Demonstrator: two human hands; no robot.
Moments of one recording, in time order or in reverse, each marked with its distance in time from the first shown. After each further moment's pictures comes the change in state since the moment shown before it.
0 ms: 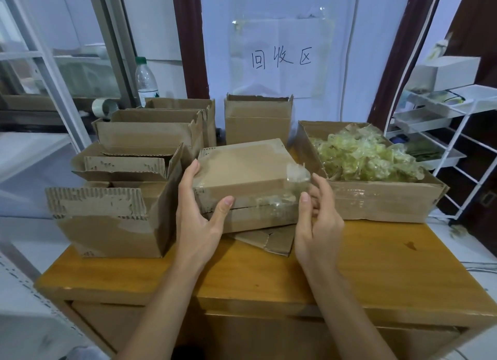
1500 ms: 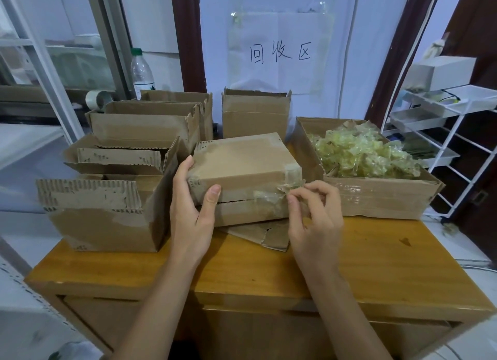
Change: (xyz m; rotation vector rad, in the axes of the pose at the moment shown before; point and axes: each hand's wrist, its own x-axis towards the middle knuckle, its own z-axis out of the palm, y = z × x) left_hand 0.000 -0.005 0.001 0.006 0.032 -0.051; right_hand -0.002 0.004 -0.006 -0.105 0.014 -0.266
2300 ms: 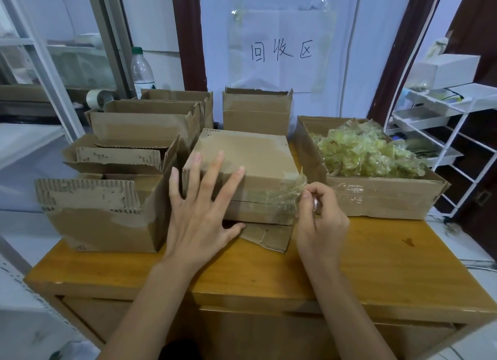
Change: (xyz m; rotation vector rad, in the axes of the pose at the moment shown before) left_hand 0.007 0.000 -0.002 0.952 -0.124 0.611; right_hand 0.004 0.001 0.005 0.055 0.072 0.147
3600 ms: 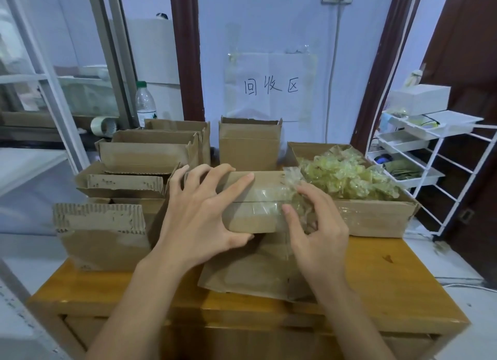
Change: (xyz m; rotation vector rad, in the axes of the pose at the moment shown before) left_hand 0.045 0.006 -0.074 -0.077 -0.135 0.059; right_hand 0.030 -0.042 -0.040 0.028 -0.126 -0.077
